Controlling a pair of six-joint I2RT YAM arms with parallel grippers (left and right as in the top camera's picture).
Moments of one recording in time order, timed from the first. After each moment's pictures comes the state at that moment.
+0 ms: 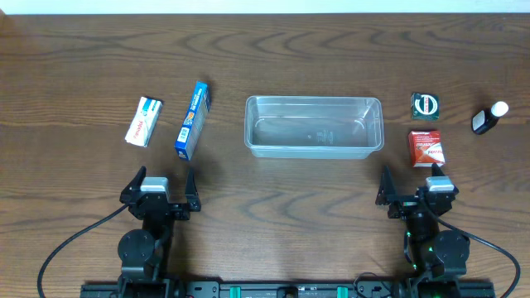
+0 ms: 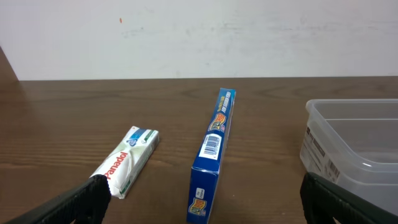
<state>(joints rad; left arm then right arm) -0.05 0.01 0.03 -0.14 0.00 -0.01 0.03 0.01 0.01 -0.07 -0.02 0.05</state>
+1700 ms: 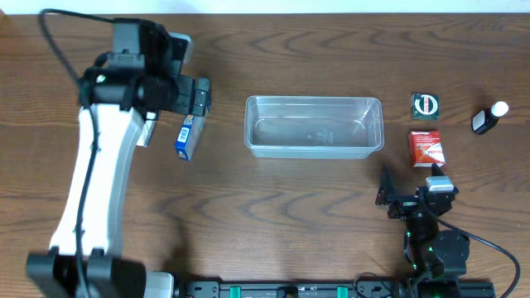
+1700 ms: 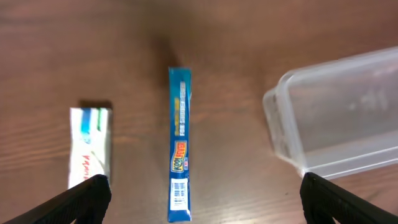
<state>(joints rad) -0.07 1.60 1.58 -1.05 0.15 0.14 0.03 0.02 0.01 -0.07 -0.02 0.05</state>
